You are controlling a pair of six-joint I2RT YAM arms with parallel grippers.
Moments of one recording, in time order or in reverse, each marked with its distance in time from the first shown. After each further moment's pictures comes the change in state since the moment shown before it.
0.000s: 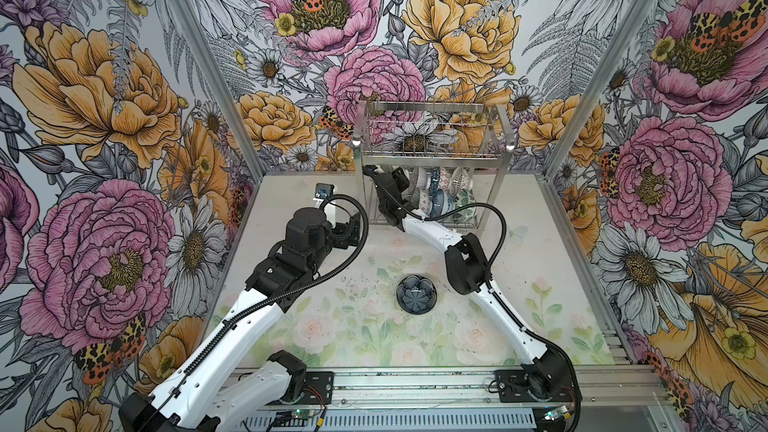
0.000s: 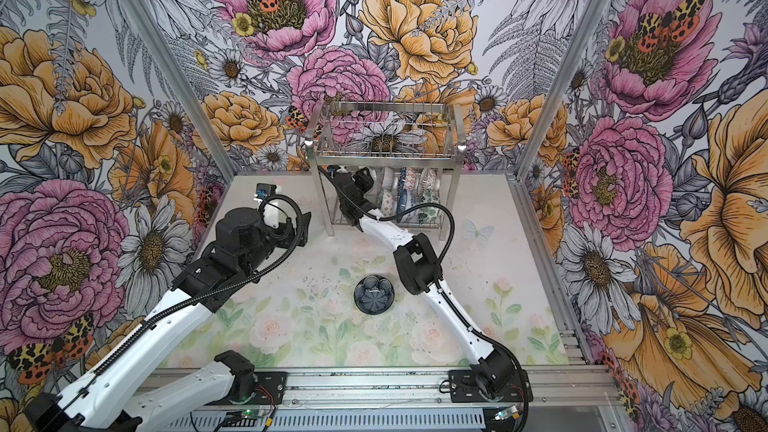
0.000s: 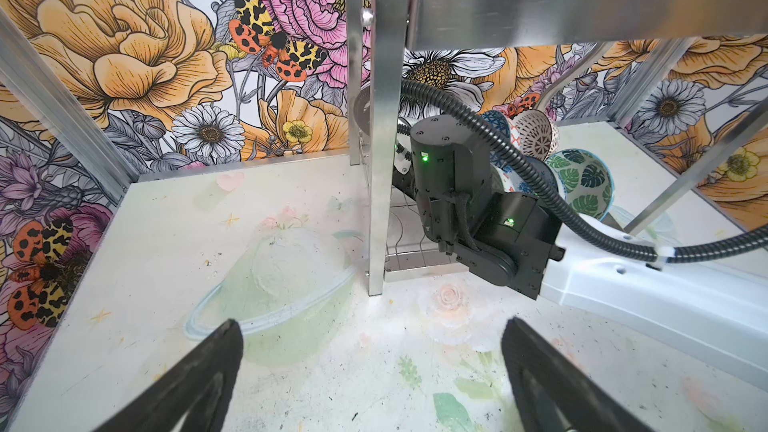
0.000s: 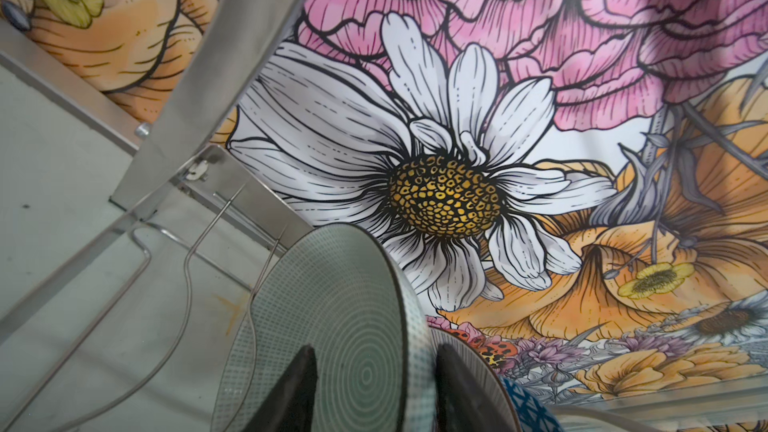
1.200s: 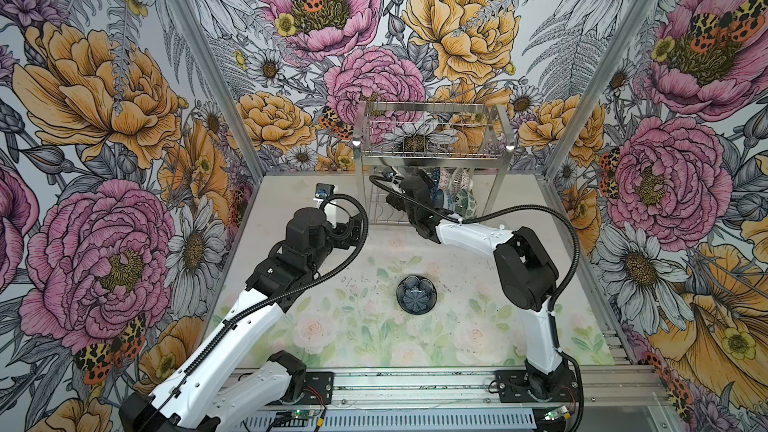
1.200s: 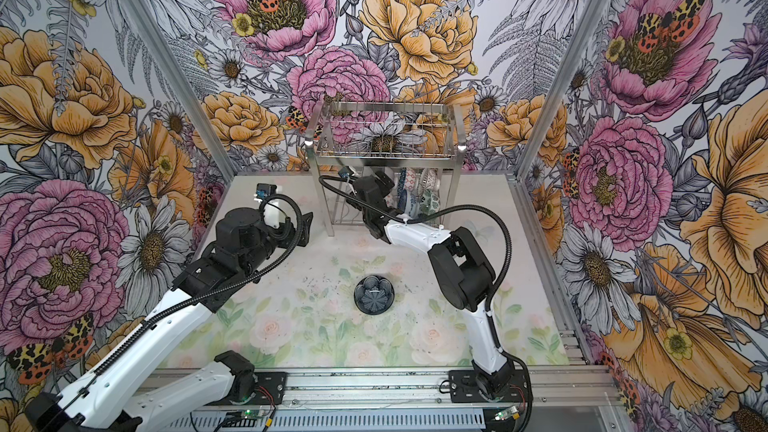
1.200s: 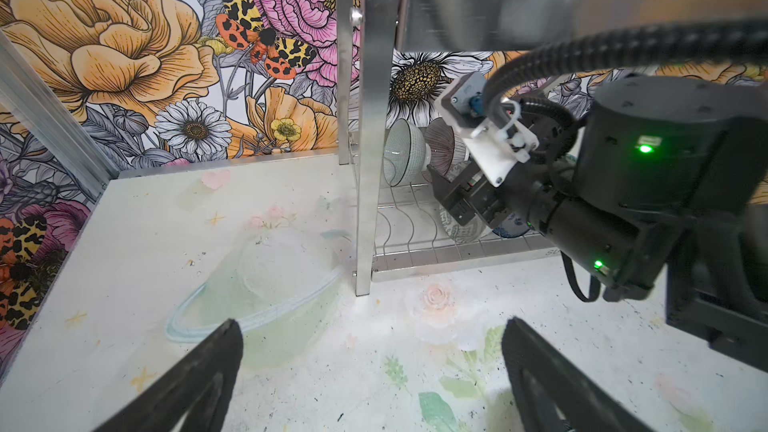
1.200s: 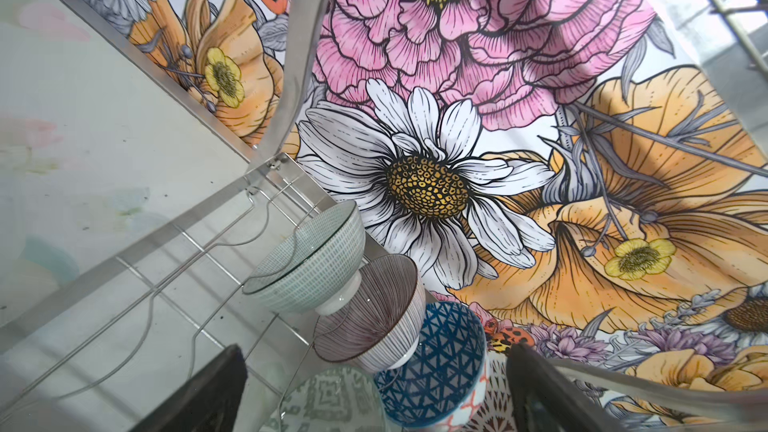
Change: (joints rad) left arm 0.000 0.002 -0.002 0.005 0.027 -0.032; right arm 0.002 -0.764 -1.024 0.227 -0.297 0.164
